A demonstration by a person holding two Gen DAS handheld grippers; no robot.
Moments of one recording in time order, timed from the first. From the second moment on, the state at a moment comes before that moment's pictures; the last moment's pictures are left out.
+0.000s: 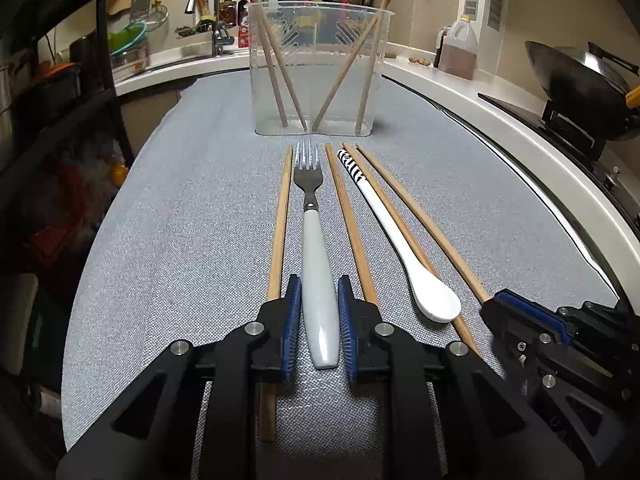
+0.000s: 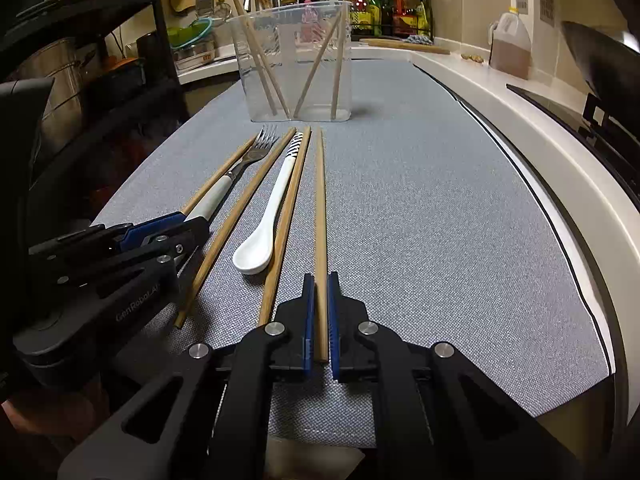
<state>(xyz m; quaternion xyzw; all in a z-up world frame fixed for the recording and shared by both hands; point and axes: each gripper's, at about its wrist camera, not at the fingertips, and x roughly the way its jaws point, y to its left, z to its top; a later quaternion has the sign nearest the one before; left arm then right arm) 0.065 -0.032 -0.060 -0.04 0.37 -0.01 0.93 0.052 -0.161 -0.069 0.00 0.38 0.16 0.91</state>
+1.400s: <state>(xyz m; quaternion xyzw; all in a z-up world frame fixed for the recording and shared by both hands) 0.040 0.005 0.040 -0.06 0.25 -0.04 0.97 0.052 -0.184 0.098 0.02 0.21 0.17 0.96</state>
